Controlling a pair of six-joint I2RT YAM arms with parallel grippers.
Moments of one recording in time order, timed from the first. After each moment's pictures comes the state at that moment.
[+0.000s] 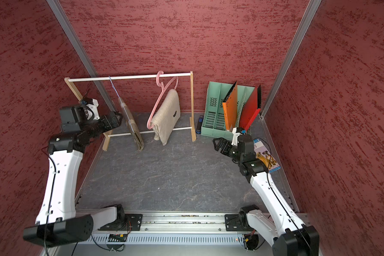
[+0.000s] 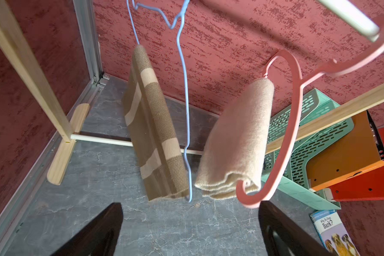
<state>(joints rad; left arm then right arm) 0.18 1.09 1.39 -0.80 0.25 -0.31 0.21 0.93 0.79 -0.32 -0.20 0.60</state>
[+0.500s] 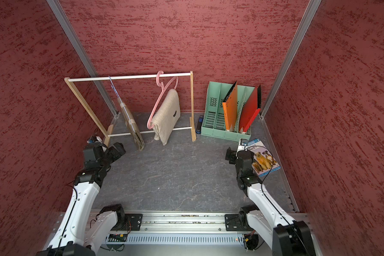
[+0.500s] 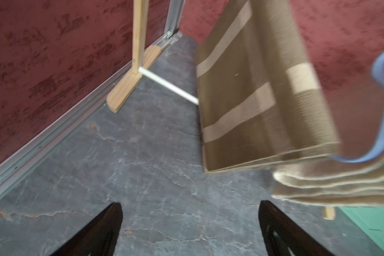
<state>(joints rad) 0.19 0.84 0.62 -0.38 -0.07 -0.46 0.19 1.05 0.34 0.29 0.31 0.12</state>
